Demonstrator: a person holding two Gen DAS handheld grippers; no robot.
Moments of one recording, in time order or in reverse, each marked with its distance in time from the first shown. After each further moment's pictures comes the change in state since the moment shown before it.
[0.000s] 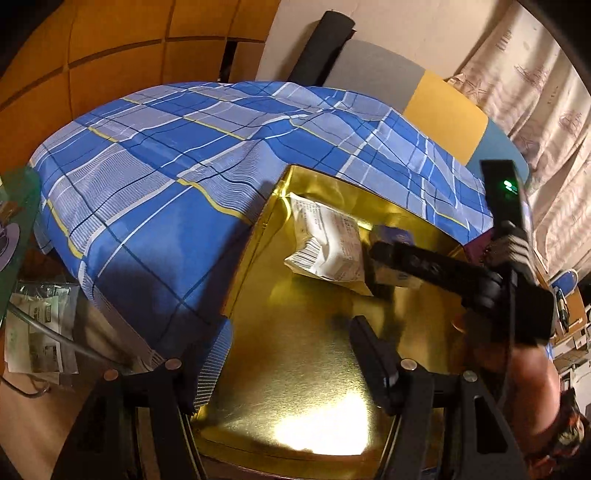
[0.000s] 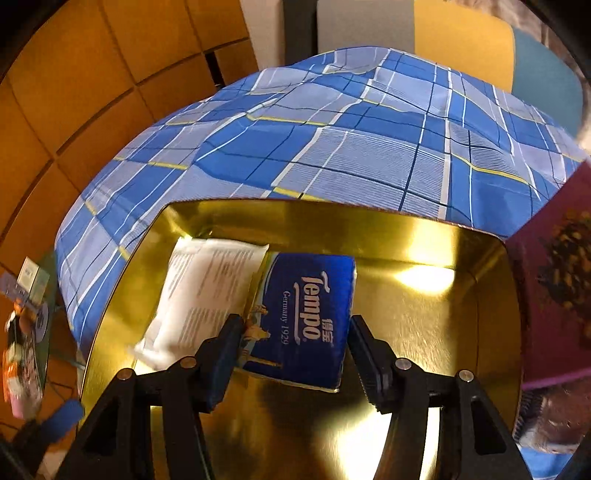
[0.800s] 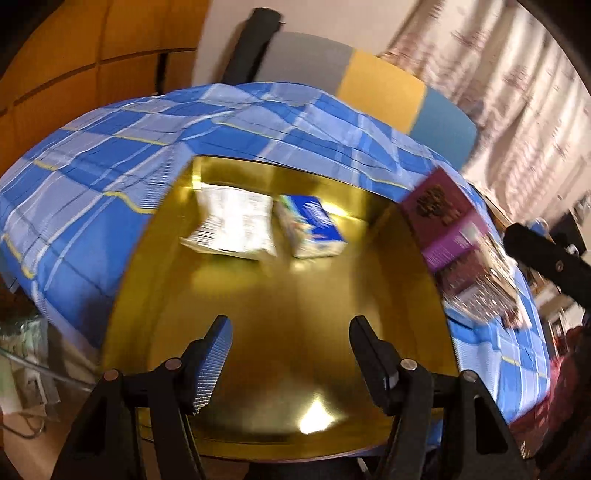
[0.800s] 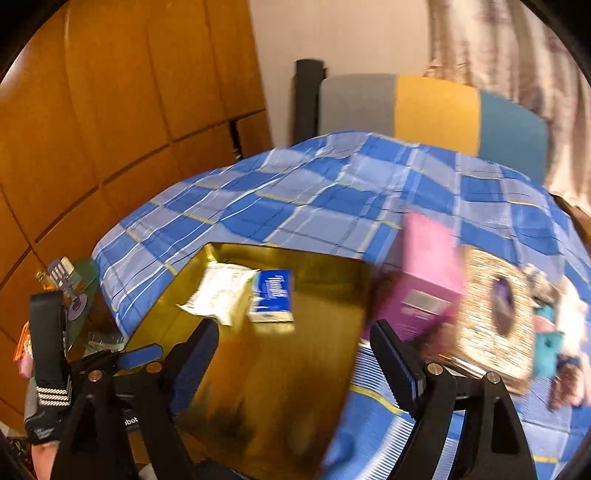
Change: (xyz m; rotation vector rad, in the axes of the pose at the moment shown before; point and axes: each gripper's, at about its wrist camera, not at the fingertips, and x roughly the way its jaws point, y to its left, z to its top) left arm -0.003 -0.058 -0.031 0.193 0.013 -0.144; right arm -0.194 -0.062 -0.080 -0.064 -0.297 -0.018
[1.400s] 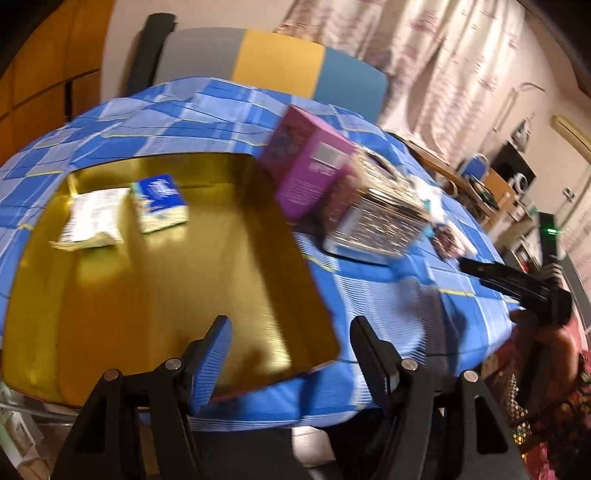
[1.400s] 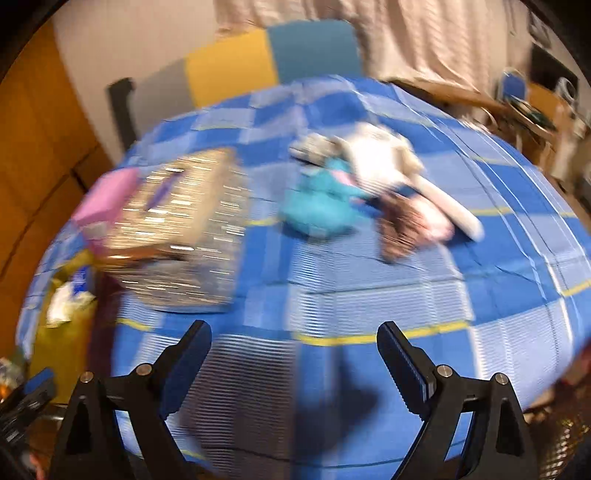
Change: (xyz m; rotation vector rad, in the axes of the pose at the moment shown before) left arm -0.003 -0.113 -0.046 0.254 0.059 -0.191; right arm -0.056 -0.232 -0.129 0.475 0.146 -0.361
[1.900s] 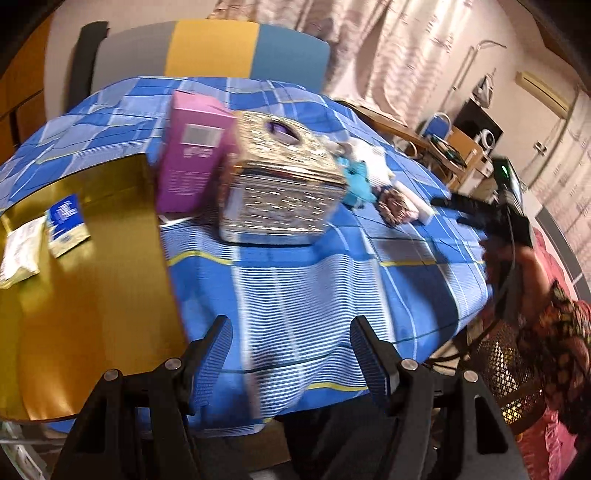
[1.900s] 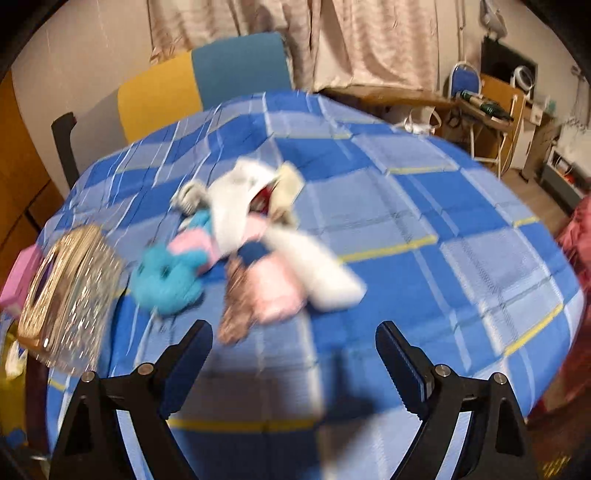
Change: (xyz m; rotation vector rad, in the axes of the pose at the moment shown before) left arm 0.029 -0.084 0.005 0.145 0.091 -0.095; right arm 0.008 -0.125 0.069 0.084 -0.099 -0.107
